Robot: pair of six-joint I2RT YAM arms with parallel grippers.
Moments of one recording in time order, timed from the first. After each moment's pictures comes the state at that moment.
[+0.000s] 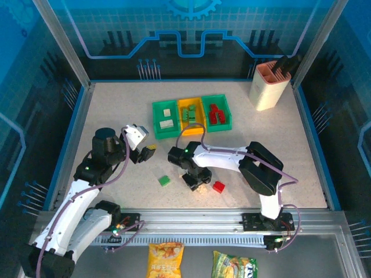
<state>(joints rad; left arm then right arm) -0.23 0.76 0.68 -0.37 0.41 0.36 1.02 1.92 1.33 -1.11 -0.02 0.48</state>
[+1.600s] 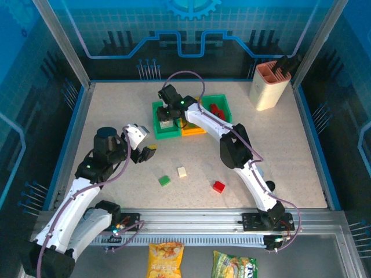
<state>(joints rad) -0.23 0.78 0.68 -0.37 0.41 0.35 0.71 2.48 2.32 -0.72 0.00 0.39</state>
